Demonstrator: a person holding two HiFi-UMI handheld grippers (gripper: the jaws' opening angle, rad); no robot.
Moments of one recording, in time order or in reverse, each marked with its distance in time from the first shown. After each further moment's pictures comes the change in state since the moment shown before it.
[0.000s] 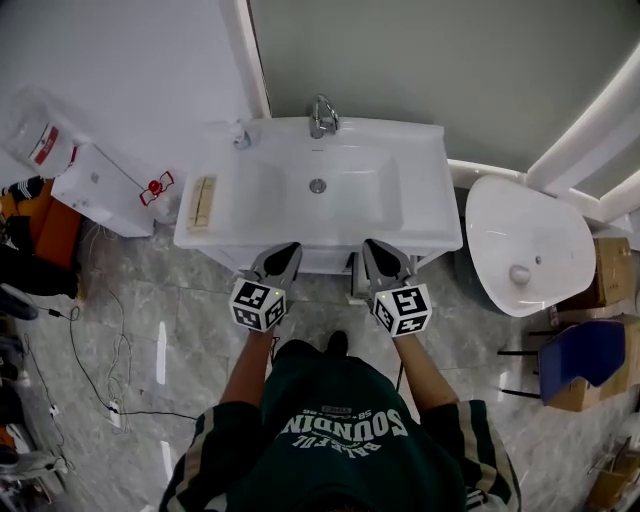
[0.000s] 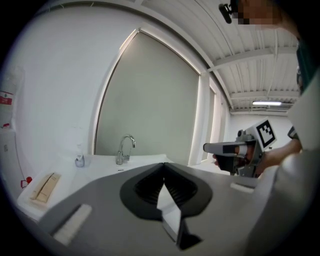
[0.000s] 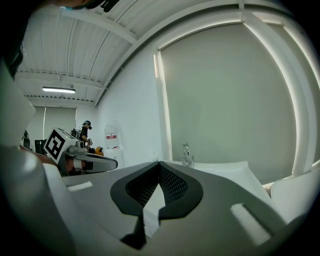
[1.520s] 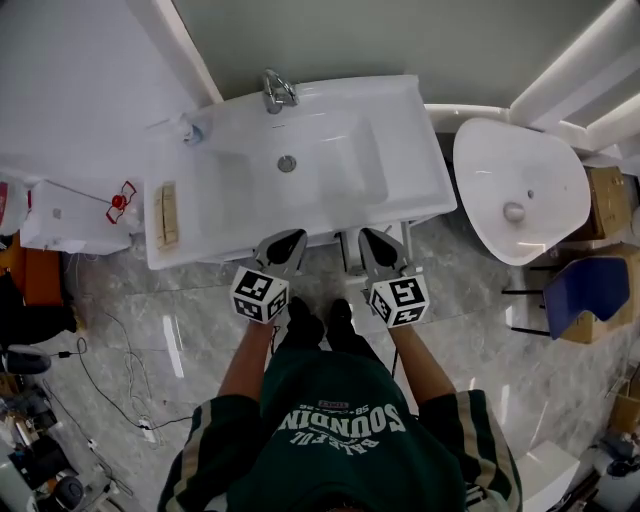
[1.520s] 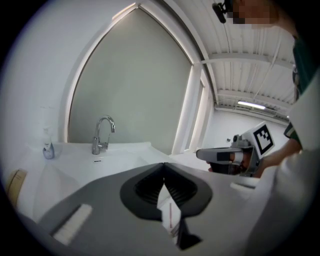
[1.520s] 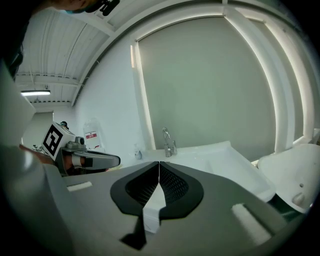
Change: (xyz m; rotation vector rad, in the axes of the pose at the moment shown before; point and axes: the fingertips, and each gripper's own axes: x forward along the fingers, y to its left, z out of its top) left arm 0.085 -0.007 -0.032 -0.003 0.148 -0.236; right arm 0.019 -0.050 -0.059 0.145 0.078 -0.193
